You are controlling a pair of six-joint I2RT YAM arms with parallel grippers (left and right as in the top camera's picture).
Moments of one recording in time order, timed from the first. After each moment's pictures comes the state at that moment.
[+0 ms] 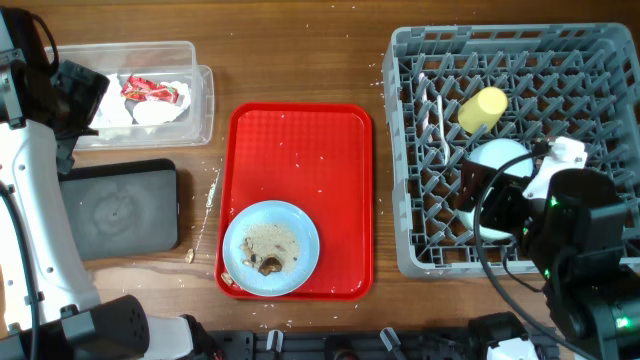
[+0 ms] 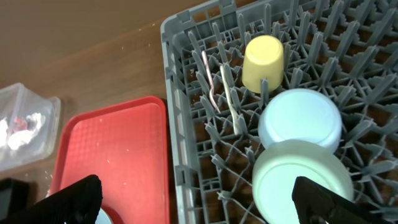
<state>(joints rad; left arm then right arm) 0.30 1.60 1.83 -1.37 -0.14 -0.86 0.19 0.77 1.10 -1.00 0.06 0.45</state>
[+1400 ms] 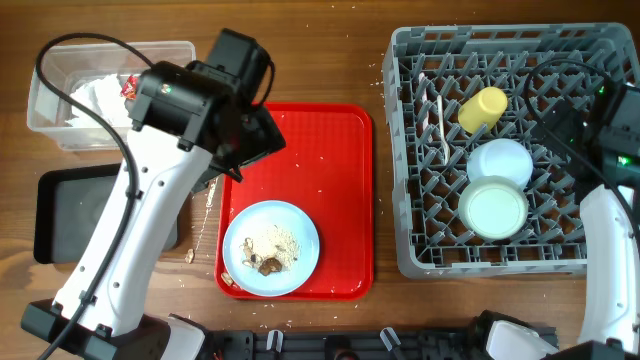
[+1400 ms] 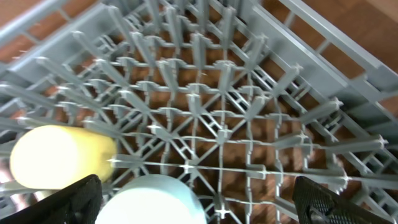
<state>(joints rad) -0.44 1.60 1.83 -1.63 -0.13 -0.90 -0.32 1.31 1.09 -0.66 0.21 0.31</state>
